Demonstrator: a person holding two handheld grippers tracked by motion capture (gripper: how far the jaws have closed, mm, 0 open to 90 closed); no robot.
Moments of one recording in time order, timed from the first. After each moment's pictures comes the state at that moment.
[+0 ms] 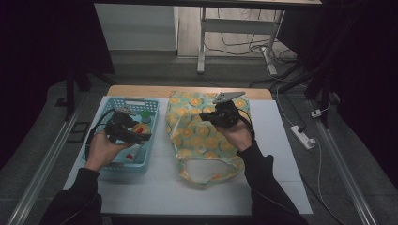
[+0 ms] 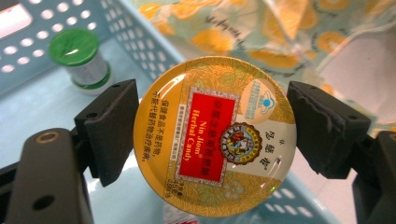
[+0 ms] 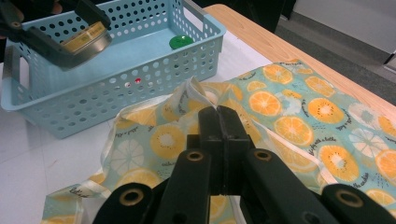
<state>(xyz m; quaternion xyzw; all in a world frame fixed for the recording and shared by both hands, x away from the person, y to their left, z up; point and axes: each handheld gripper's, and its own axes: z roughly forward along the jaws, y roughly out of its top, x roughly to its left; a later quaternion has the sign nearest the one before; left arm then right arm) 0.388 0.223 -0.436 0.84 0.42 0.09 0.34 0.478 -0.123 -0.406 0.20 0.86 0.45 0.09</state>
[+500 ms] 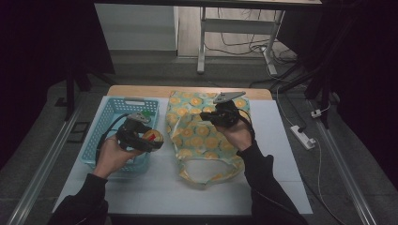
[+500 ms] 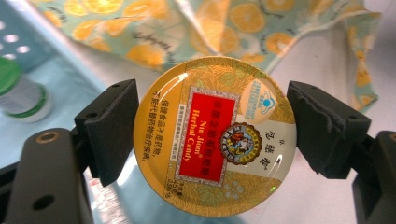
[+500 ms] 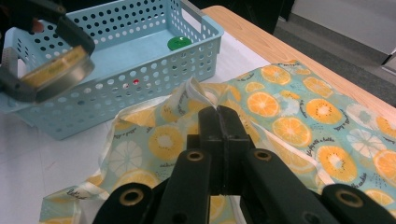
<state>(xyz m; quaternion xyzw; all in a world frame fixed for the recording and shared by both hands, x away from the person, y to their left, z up) 0.374 0.182 -0.433 0.86 0.37 0.07 0.35 0.479 -0.123 -0.406 0.20 0.86 0.45 0.10</state>
